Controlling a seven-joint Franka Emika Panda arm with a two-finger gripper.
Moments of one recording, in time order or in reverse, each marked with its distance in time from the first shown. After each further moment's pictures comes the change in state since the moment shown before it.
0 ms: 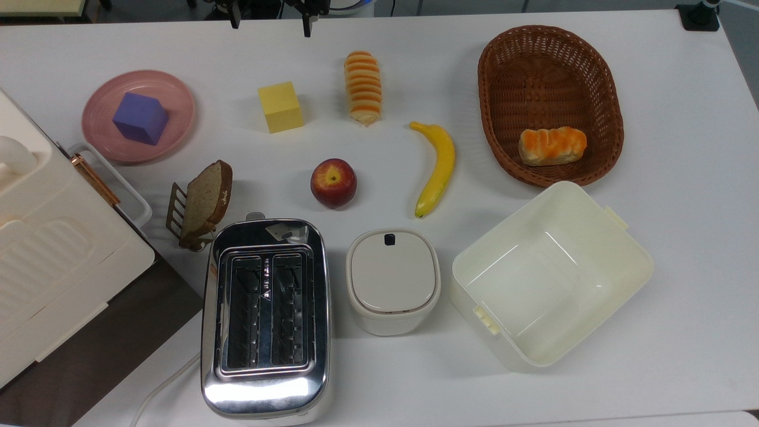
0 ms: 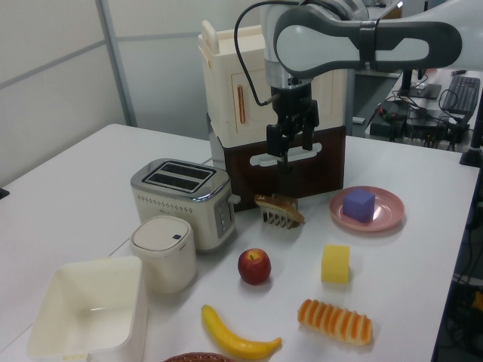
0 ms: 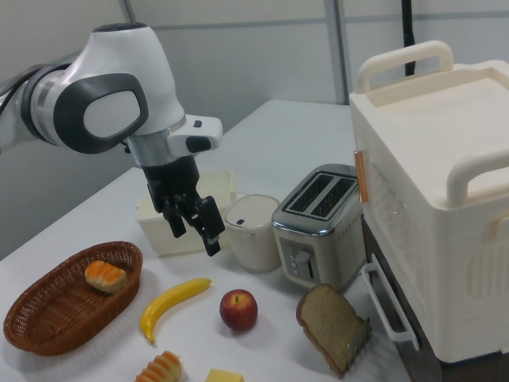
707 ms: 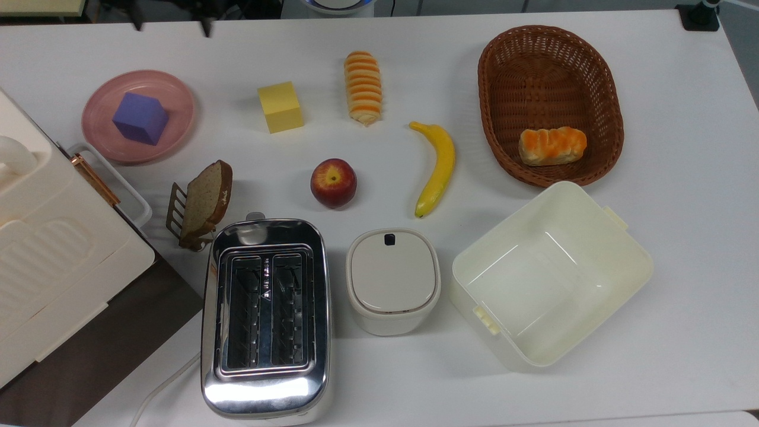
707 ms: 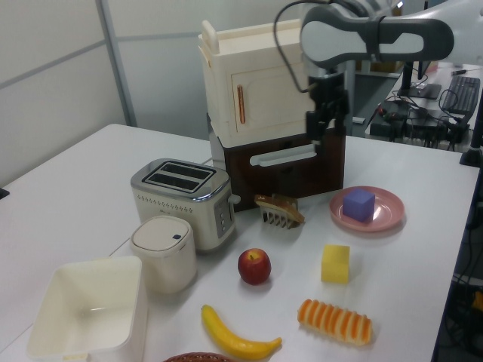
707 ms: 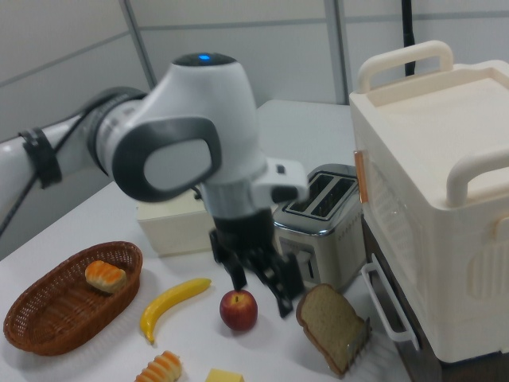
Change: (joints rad) arm -0.254 0.045 -0.009 -0.009 -0.004 0.025 -0.278
